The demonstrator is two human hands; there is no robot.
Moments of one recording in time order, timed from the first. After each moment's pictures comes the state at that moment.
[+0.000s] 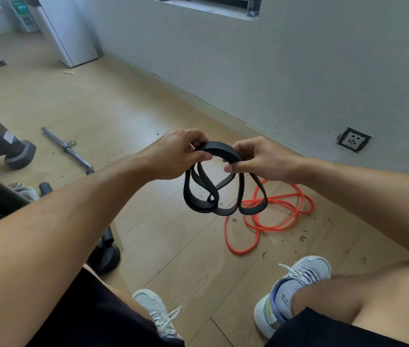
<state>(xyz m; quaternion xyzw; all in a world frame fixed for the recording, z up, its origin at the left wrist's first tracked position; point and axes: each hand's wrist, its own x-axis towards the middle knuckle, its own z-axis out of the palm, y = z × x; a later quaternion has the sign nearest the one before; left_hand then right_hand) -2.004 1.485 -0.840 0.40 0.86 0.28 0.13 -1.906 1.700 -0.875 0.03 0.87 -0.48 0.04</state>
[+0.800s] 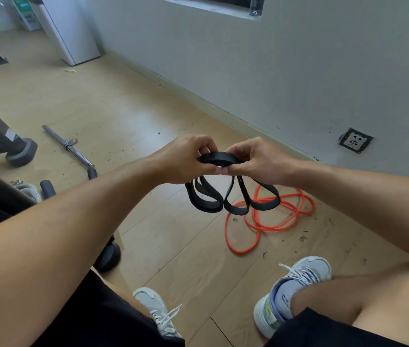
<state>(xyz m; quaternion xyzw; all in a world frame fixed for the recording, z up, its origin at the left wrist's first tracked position) -1.996 1.493 -0.848 0.40 0.87 0.26 0.15 -1.910 1.693 -0.881 0.00 0.88 -0.47 0.02</state>
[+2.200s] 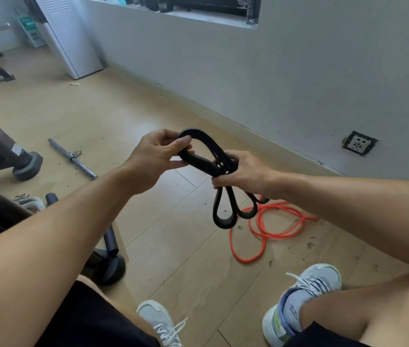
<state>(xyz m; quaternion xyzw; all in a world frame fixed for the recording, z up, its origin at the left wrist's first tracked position) -2.025 1.469 -0.849 0.17 0.71 0.64 0.24 -1.926 1.669 -0.893 0.09 0.84 -0.54 0.03</state>
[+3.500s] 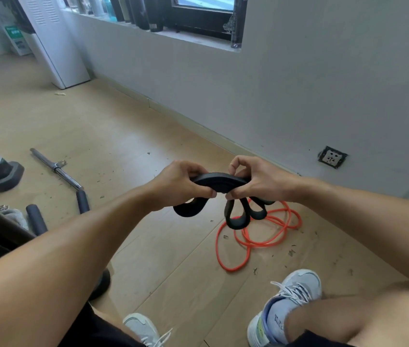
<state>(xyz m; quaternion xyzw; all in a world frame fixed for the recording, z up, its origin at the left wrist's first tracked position) -1.982 1.498 -0.846 0.33 0.82 0.40 0.25 -1.881 1.708 -0.847 0.05 0.88 -0.46 0.08</state>
